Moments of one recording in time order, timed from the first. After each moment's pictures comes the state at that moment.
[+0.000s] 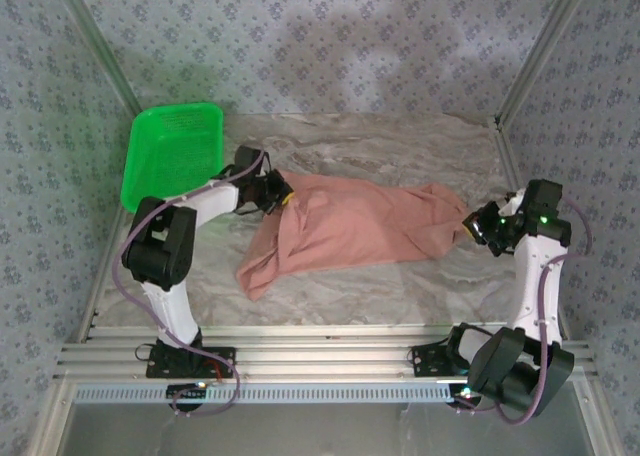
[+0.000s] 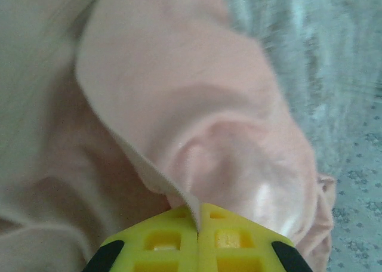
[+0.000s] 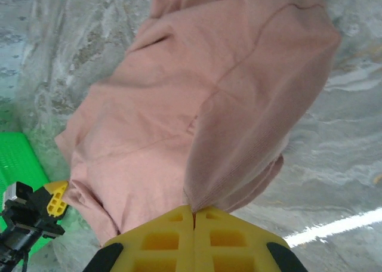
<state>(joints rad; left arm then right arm) -0.35 1.86 1.22 -0.20 0.39 -1.10 -0.42 1.09 0.98 -0.96 -0.56 0.50</state>
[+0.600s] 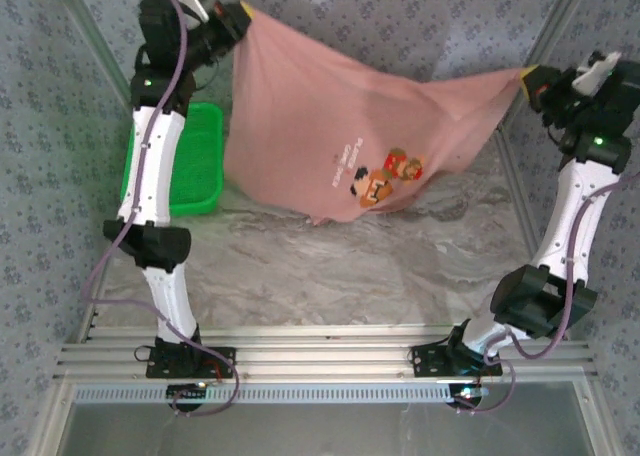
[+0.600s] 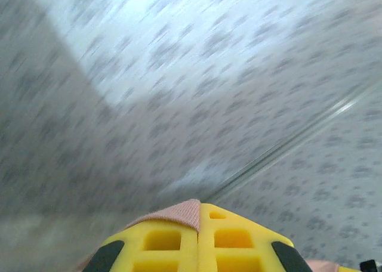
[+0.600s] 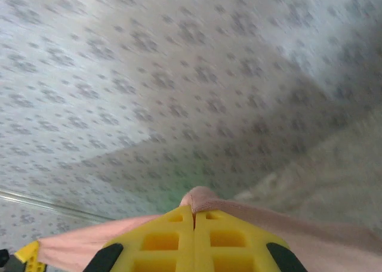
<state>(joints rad) -0.19 2.06 2.70 -0.54 0.47 -0.82 -0.49 1.53 1.83 -0.43 -0.83 0.90</state>
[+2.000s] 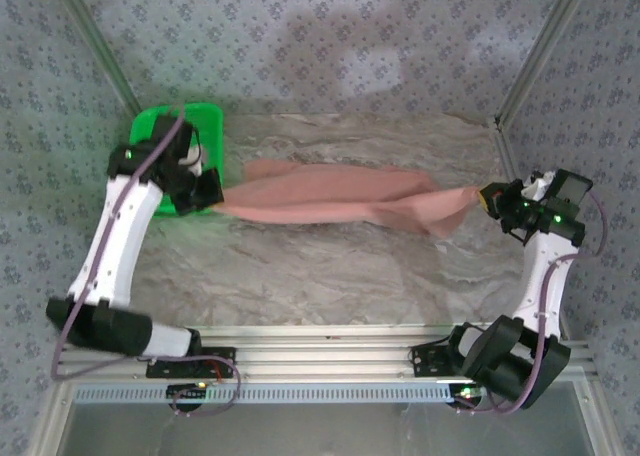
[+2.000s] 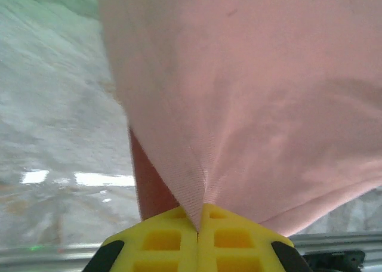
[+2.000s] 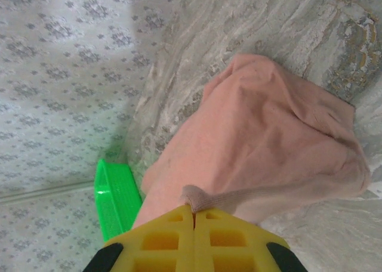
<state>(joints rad) -0.21 1.25 1.38 -1.28 0.26 -0.55 -0.52 1.13 1.02 -0.71 -0.76 0.66</state>
